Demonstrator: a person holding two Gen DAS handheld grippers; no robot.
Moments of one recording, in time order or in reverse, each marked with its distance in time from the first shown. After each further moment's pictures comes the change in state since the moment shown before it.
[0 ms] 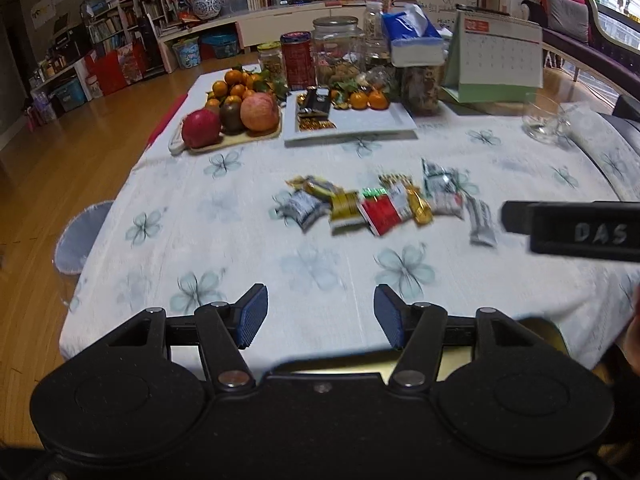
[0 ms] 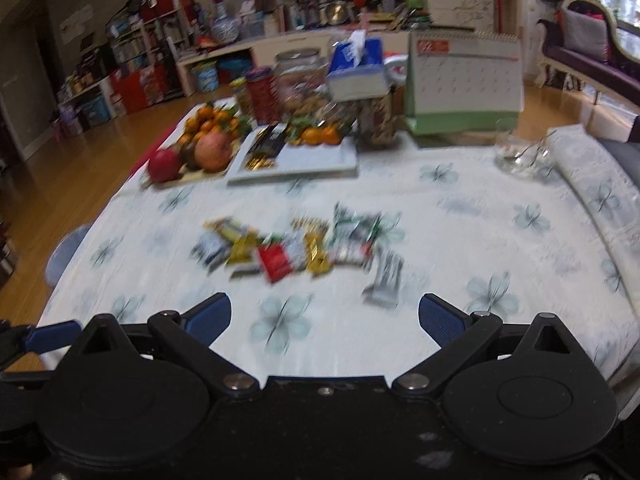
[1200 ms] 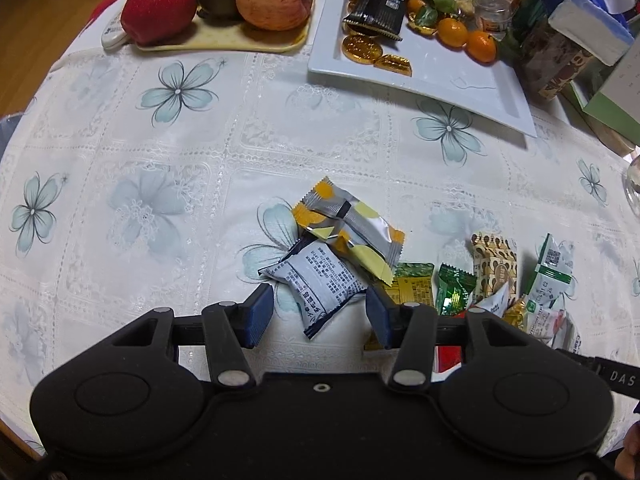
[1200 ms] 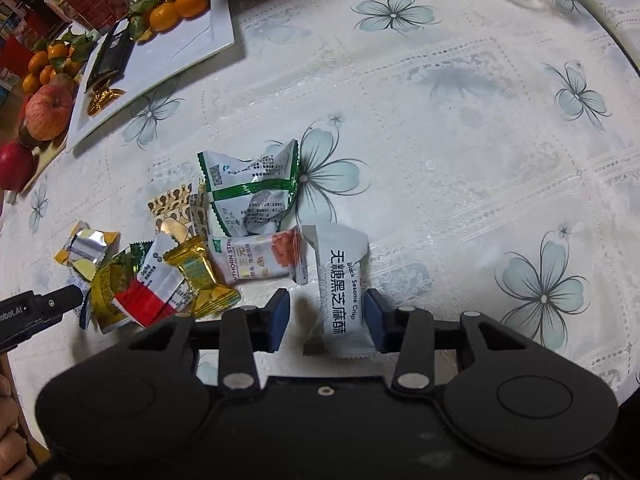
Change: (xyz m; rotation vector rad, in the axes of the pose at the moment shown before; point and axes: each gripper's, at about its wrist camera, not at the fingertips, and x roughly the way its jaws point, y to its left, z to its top) left arm 0.231 0.055 0.104 -0.283 0.428 -0.107; right arm 0.234 -0.068 0.058 0.311 0.582 -0.092
